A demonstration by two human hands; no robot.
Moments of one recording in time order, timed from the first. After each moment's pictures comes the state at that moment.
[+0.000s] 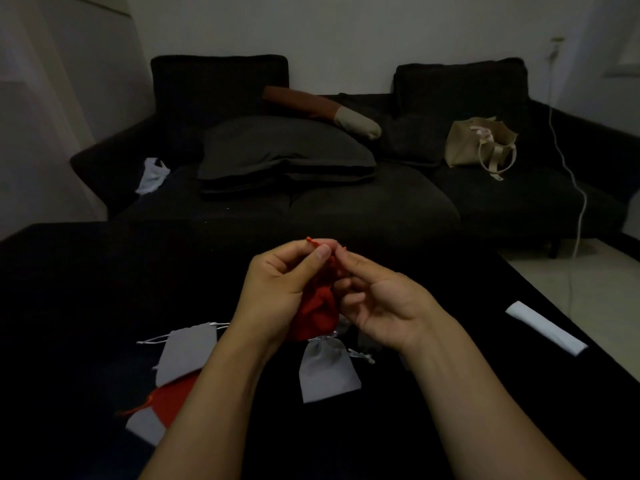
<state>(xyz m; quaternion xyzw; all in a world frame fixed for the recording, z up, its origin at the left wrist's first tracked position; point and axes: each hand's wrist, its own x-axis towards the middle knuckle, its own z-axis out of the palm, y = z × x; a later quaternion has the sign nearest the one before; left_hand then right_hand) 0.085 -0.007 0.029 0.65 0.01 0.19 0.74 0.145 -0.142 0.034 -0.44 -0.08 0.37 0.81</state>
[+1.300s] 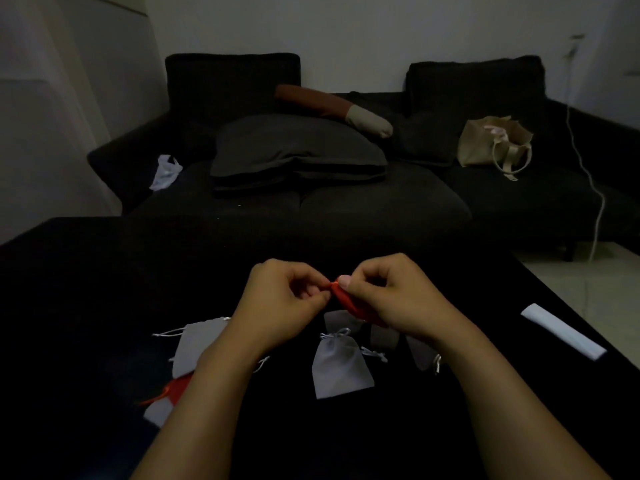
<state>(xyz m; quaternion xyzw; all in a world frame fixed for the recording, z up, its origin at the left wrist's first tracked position) 0.071 0.016 0.026 0.90 0.07 0.17 0.40 0.148 -0.150 0.030 -0.81 -0.29 0.10 0.50</state>
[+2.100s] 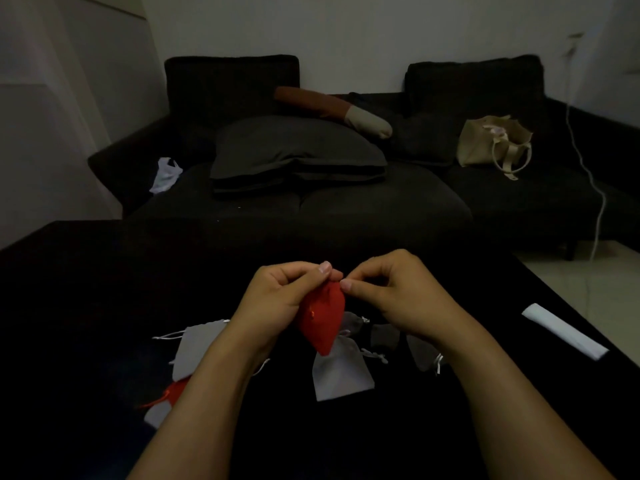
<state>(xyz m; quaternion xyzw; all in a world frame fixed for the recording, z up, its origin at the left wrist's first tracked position) 0.077 0.013 0.020 0.69 0.06 0.12 0.71 0.154 -0.156 0.032 -0.82 -0.36 0.04 0.45</state>
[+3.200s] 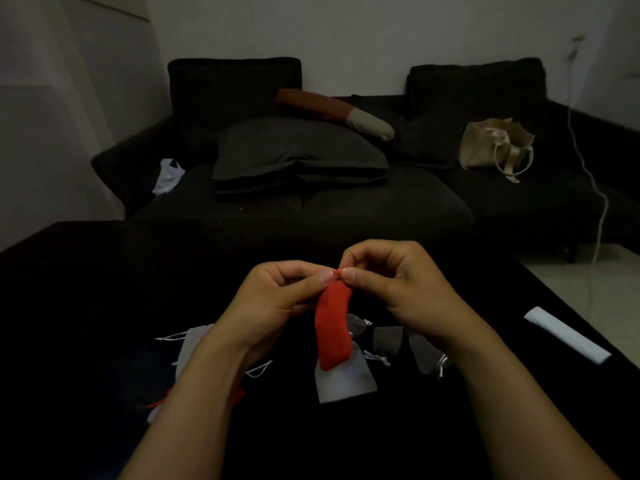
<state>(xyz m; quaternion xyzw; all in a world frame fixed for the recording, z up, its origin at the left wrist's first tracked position) 0.062 0.014 0.038 0.64 0.03 0.09 0.77 0.141 -0.153 0.046 -0.68 -0.41 0.08 0.60</state>
